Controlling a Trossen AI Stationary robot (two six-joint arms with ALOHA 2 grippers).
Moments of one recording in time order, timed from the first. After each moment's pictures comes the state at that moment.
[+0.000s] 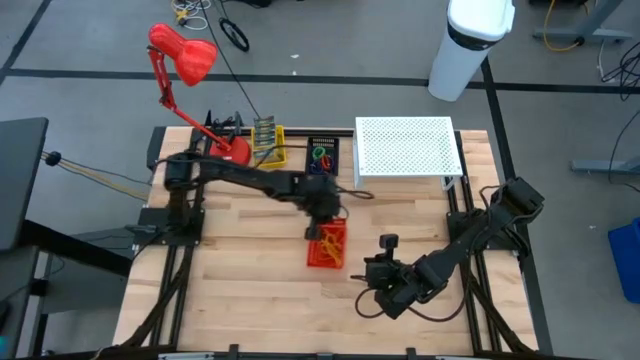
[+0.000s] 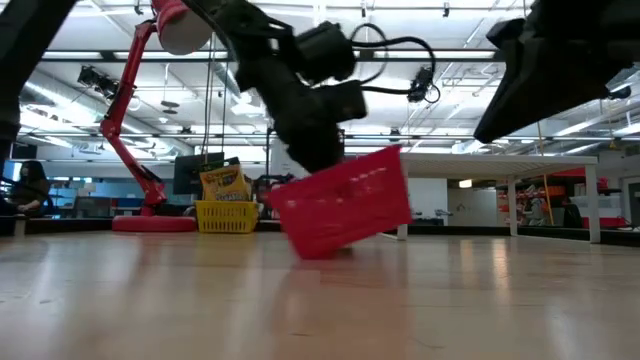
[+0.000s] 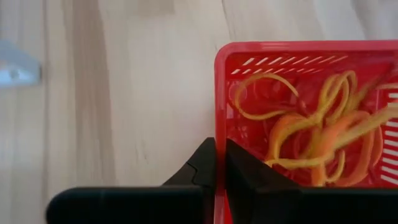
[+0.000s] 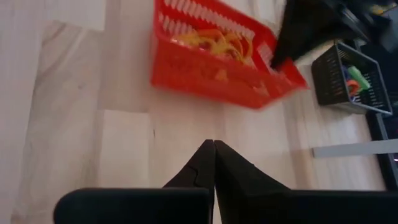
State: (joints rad) left arm 0.09 1.92 1.27 -0.28 0.14 0.21; right arm 0.67 1.69 1.07 -0.66 0.75 0.45
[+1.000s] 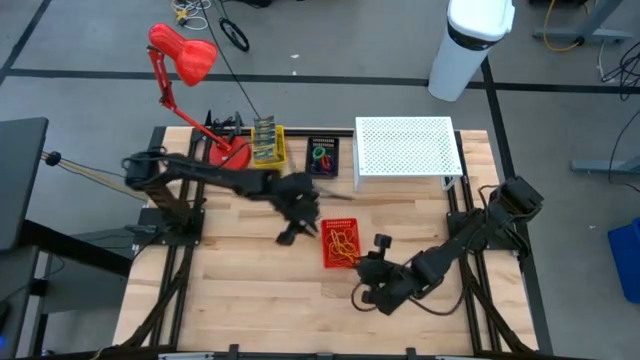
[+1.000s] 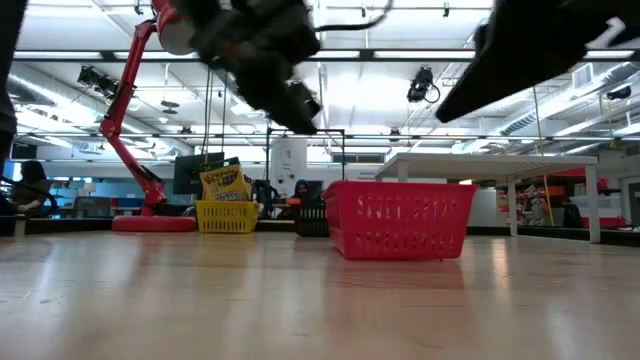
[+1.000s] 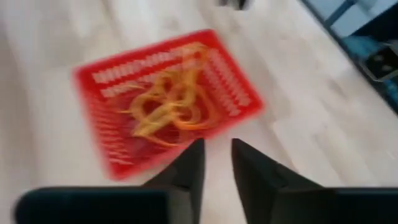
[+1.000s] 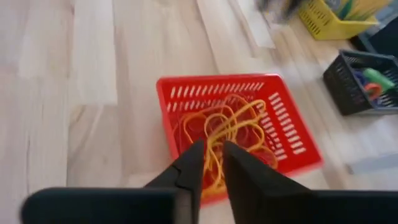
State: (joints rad) left arm 0.06 1.65 1.09 -0.29 0.38 0.30; right arm 0.63 1.69 1.06 -0.44 0.76 0.52
